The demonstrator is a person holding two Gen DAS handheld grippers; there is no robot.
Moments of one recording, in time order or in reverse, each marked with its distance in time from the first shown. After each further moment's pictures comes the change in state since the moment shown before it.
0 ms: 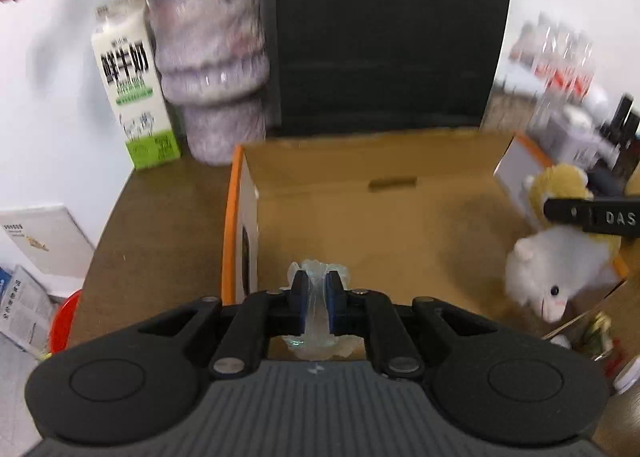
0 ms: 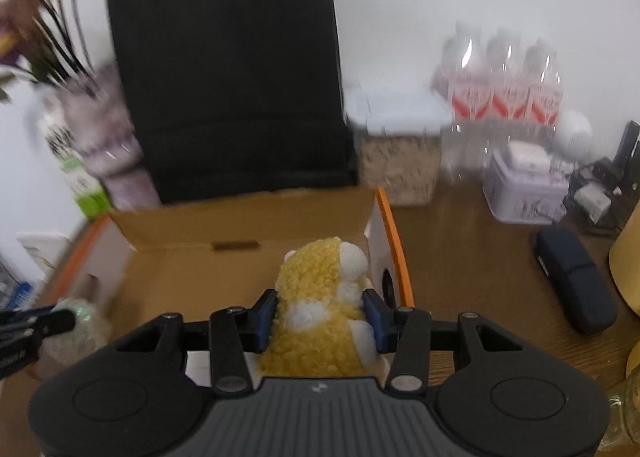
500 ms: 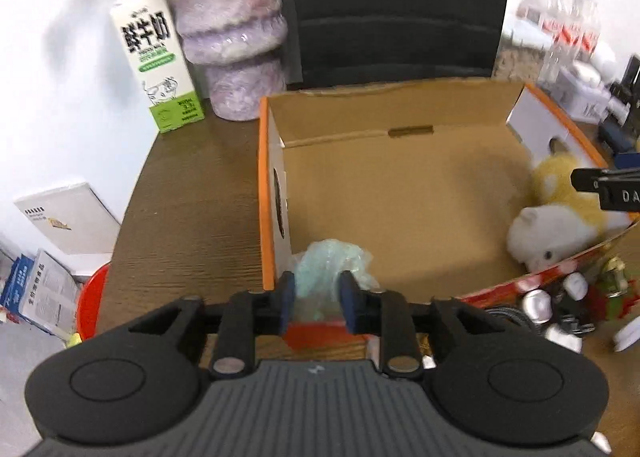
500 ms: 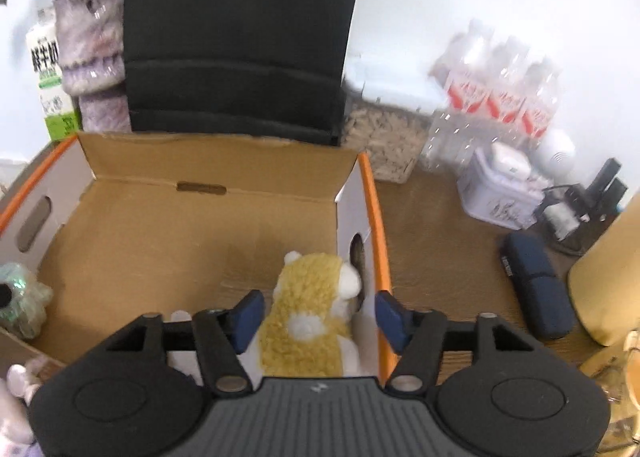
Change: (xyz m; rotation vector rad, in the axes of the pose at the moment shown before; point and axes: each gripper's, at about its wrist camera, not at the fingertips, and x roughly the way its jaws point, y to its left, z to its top) left arm -0.032 0.013 -0.017 0.025 0.085 0.033; right arm -0.011 0.017 -0.020 -0.170 0.062 -0.142
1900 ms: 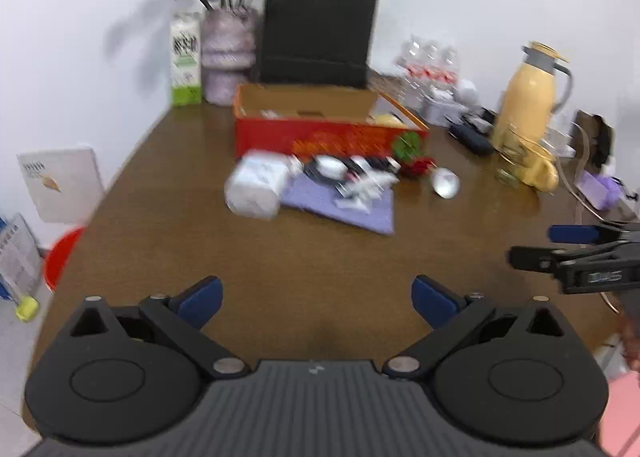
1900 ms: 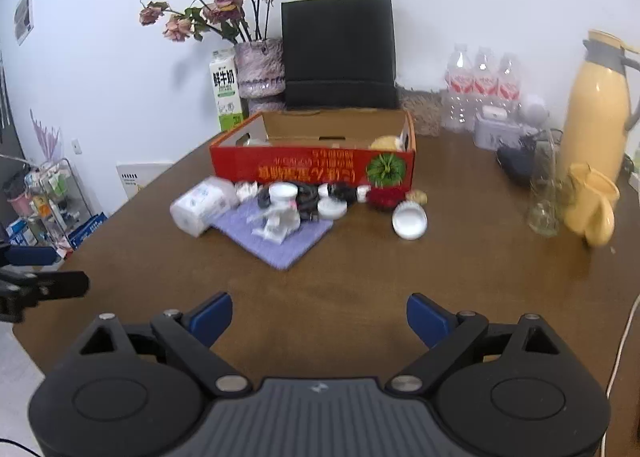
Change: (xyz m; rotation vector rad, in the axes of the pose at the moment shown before) left arm -0.229 -0.034 -0.290 -0.073 -0.238 -0.203; right arm -0.254 -0.025 -0.297 0.010 -0.201 0.309
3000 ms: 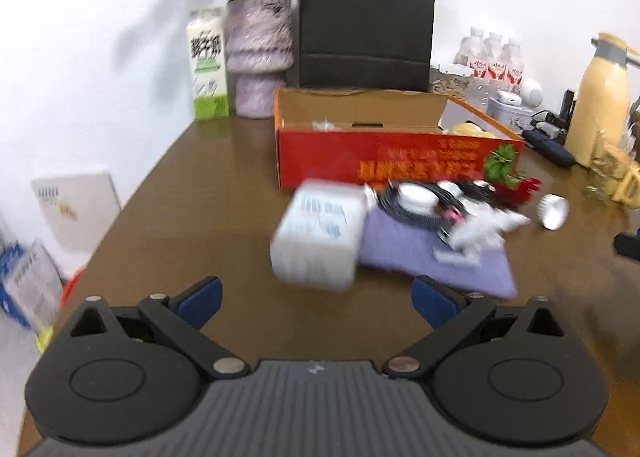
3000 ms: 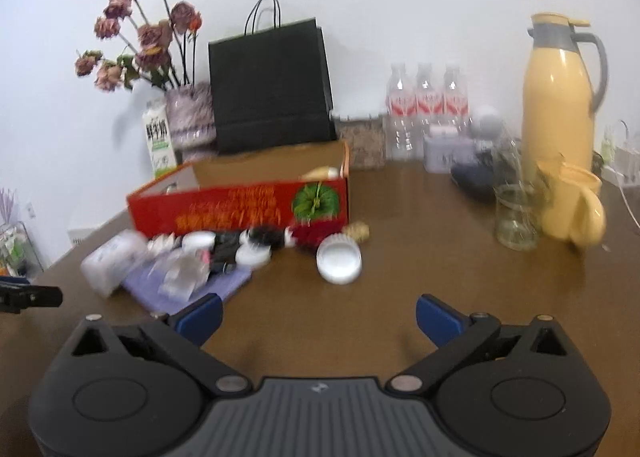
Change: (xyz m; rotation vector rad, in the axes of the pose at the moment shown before) left arm 0.135 0.047 0.053 0.048 -0.064 0.158; right arm 0.086 -0.063 0.000 0.116 -0.225 -0.086
